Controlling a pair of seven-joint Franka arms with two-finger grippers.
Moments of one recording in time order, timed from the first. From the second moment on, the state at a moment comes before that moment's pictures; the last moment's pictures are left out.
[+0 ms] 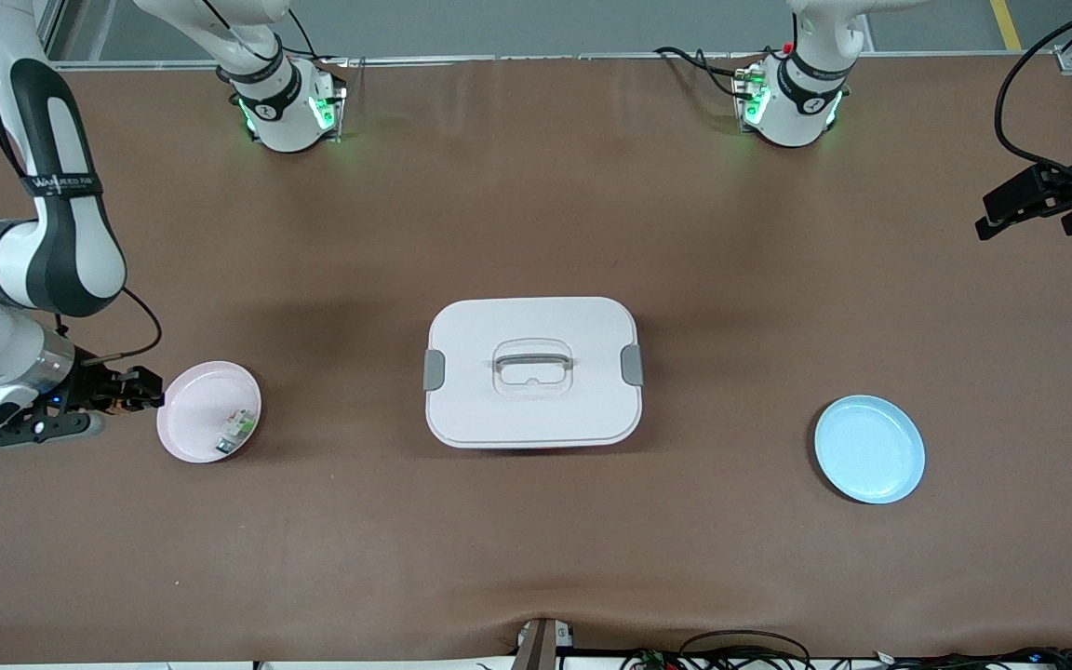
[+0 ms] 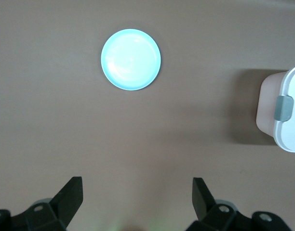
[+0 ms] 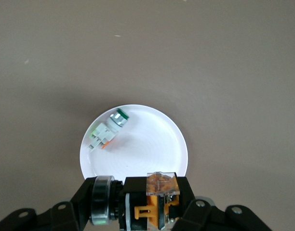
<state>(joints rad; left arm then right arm) 0.09 0.01 -0.11 -1.48 -0.04 1.47 -0.08 -0.11 0.36 -0.01 -1.79 0.05 2.21 -0.49</state>
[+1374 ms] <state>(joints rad) -0.02 0.11 -0.13 -1.47 -0.18 1.54 -0.13 0.10 0.31 0.04 -1.79 1.03 2.13 -1.62</state>
